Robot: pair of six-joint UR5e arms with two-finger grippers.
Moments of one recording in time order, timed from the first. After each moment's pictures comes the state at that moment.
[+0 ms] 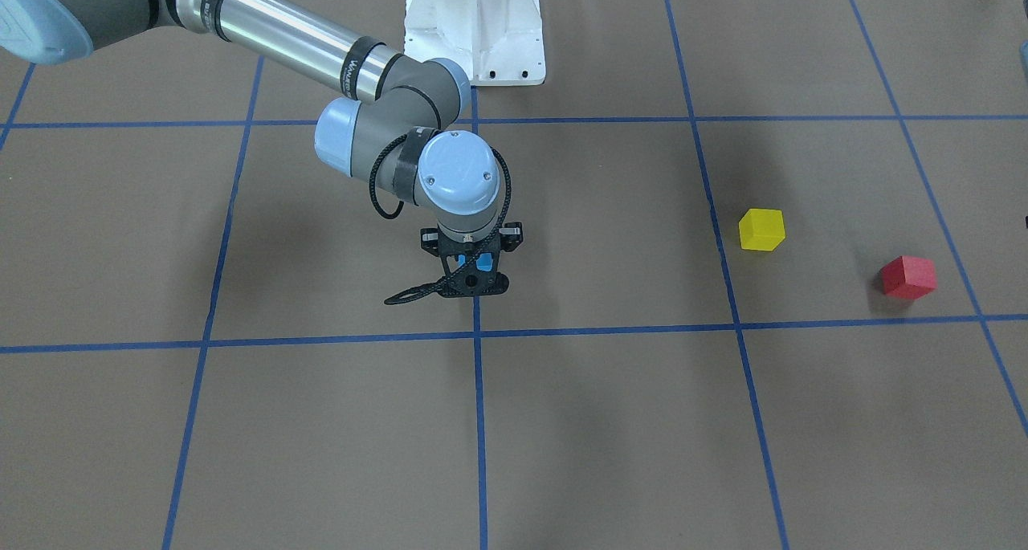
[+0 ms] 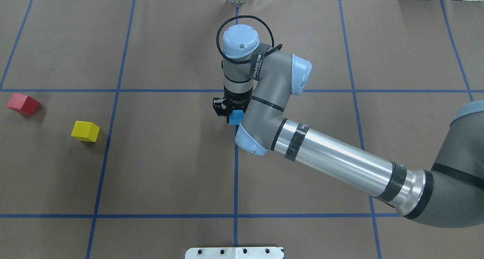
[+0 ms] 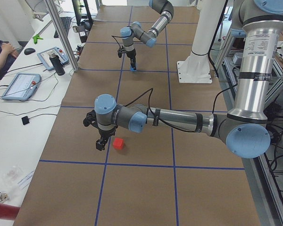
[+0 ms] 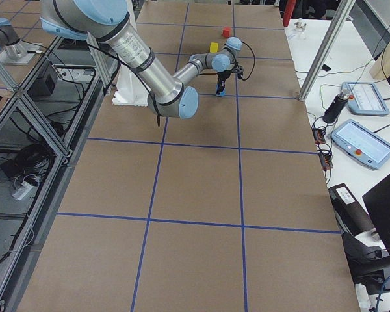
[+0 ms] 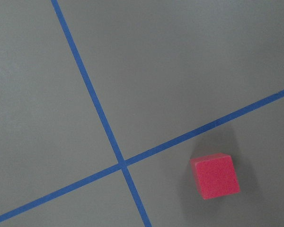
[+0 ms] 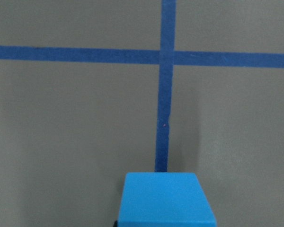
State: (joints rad) left arm -1.45 -1.65 -1.59 -1.78 -2.31 0.13; right arm 0.59 -0.59 1.17 -1.50 2.14 1.08
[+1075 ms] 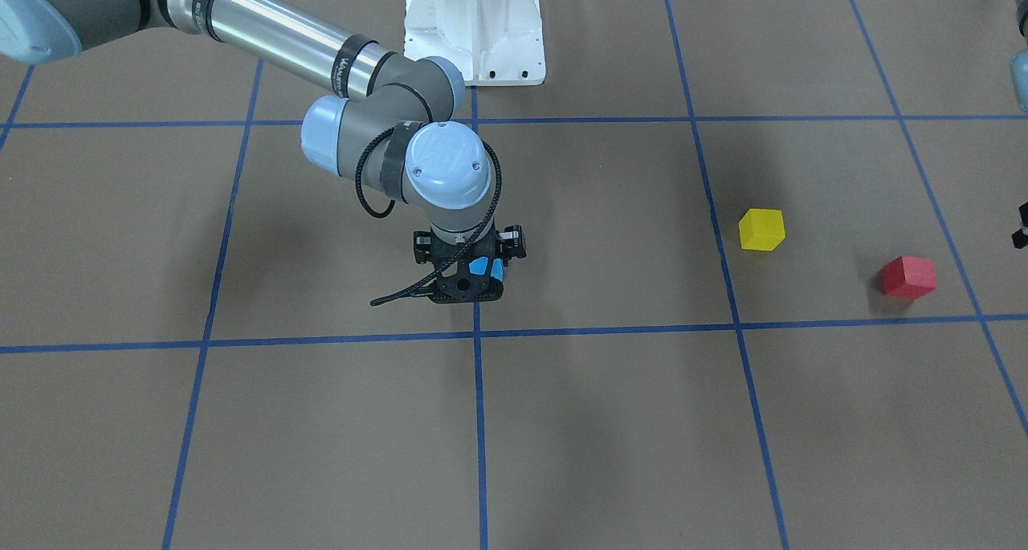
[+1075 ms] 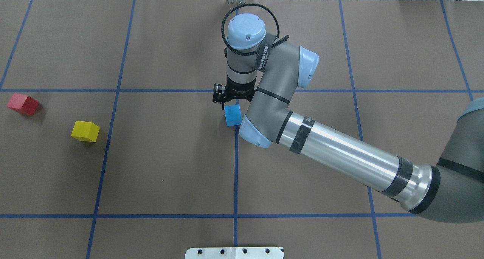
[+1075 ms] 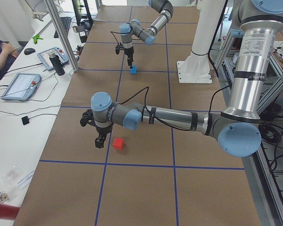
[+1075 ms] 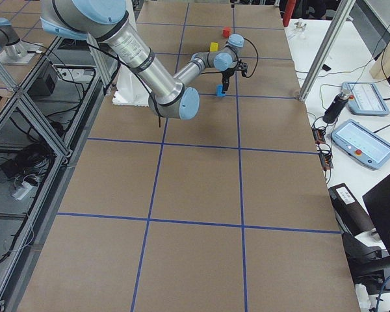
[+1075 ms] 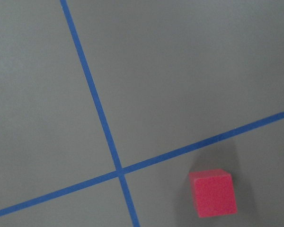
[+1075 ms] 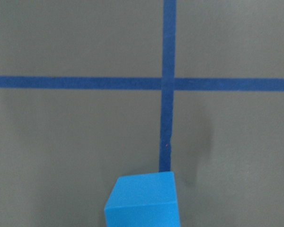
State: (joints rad) left arm -1.39 -1.70 -1.56 -1.81 -2.30 -0.15; right arm 0.65 -0.61 1.21 -1.50 2.11 1.09
